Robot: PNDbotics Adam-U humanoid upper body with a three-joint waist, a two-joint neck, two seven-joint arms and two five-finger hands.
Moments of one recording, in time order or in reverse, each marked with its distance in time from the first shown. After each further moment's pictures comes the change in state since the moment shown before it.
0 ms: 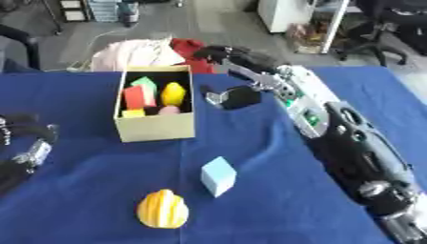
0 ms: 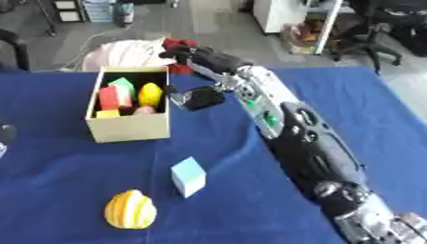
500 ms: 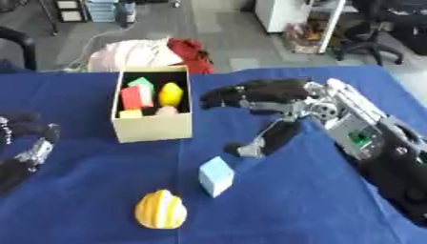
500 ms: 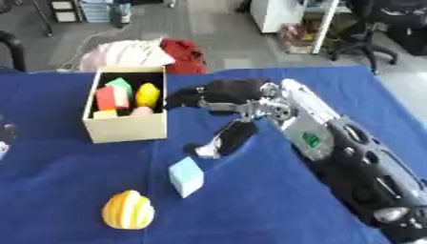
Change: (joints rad) left arm 0.001 0.005 0.000 0.008 -0.005 -0.001 0.001; right arm 0.112 -0.082 0.155 -0.182 0.046 -0.122 0.192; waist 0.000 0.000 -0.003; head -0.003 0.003
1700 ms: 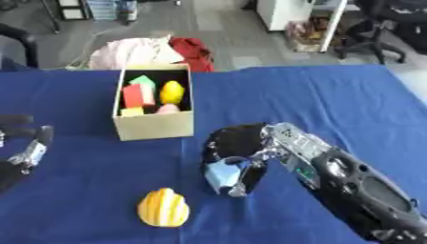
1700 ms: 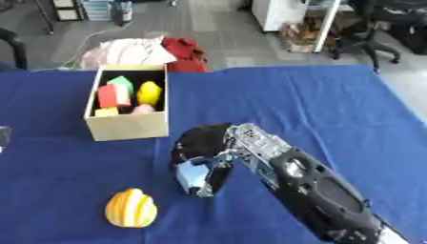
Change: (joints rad) left arm 0.000 0.000 -0.001 0.006 -0.003 0.000 -0.004; right arm -0.001 0.157 -0.001 0.293 0.375 -0.160 -0.269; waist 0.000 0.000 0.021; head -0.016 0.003
